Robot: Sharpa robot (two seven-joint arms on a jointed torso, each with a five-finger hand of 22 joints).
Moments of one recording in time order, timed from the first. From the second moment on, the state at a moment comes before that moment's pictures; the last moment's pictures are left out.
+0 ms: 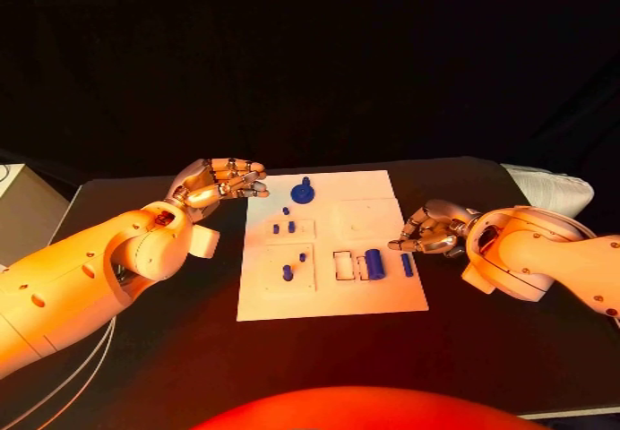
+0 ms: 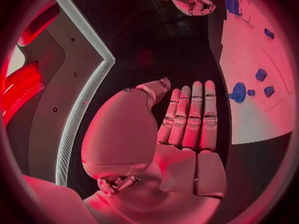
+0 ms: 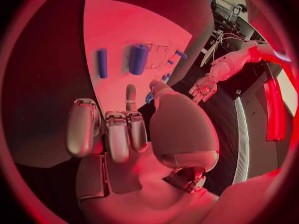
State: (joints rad) left arm 0.81 -0.85 0.43 1.46 -0.37 -0.10 0.28; left_hand 1.40 -0.20 0.56 0.12 0.05 0.88 0.21 0.28 0.25 1.07 0.16 0.10 0.07 0.99 0.12 0.32 0.32 0.17 0.94 0.23 0.23 0.22; right arm 1.22 -1.07 -0.15 1.77 -1.09 -0.27 -0.43; right_hand 1.15 -0.14 0.13 0.29 0.34 0.96 0.08 0.40 0.58 1.47 0.00 1.56 1.31 1.47 -0.07 1.54 1.31 0.07 1.46 0.03 1.26 1.31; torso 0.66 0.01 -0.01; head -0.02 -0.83
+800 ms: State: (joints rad) left arm 0.81 -0.85 0.43 1.47 -0.37 -0.10 0.28; left_hand 1.40 -0.20 0.56 0.12 0.05 0.88 0.21 0.28 0.25 1.07 0.16 0.10 0.07 0.99 0.12 0.31 0.32 0.17 0.94 0.23 0.22 0.22; right arm 1.15 -0.93 -0.16 1.70 -1.10 -0.27 -0.62; right_hand 1.07 -0.13 0.03 0.29 0.31 0.99 0.07 0.37 0.59 1.47 0.00 1.56 1.31 1.47 -0.07 1.55 1.31 0.08 1.46 0.03 1.27 1.31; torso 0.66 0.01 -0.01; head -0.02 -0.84
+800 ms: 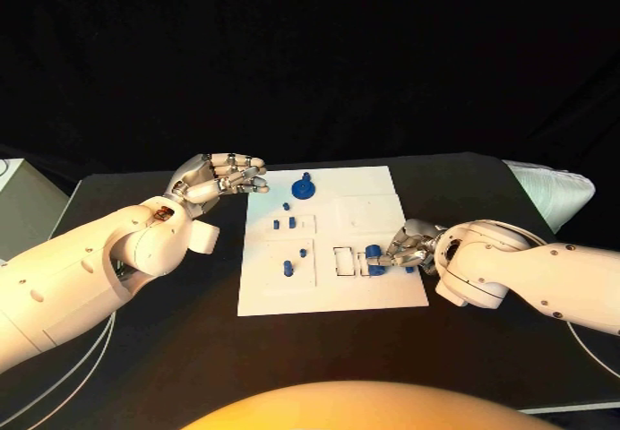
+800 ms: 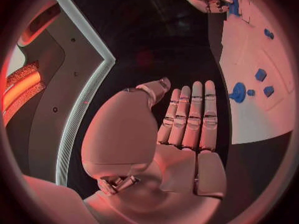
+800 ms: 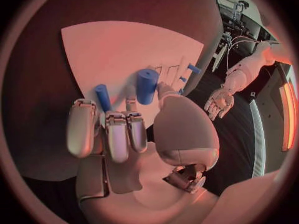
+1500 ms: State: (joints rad) left arm 0.81 -0.86 0.43 1.47 -0.37 -0.10 0.28; left_hand 1.40 -0.20 0.56 0.13 0.05 0.88 0.21 0.28 0.25 1.07 0.16 0.10 0.07 0.99 0.12 0.31 0.33 0.17 0.94 0.23 0.22 0.22; right arm 1.14 -0.90 -0.16 1.69 -1.12 -0.30 -0.63; right_hand 1.16 -0.10 0.04 0.29 0.41 1.01 0.06 0.37 0.61 1.46 -0.01 1.55 1.31 1.47 -0.08 1.55 1.31 0.08 1.46 0.03 1.28 1.31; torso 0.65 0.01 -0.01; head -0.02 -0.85
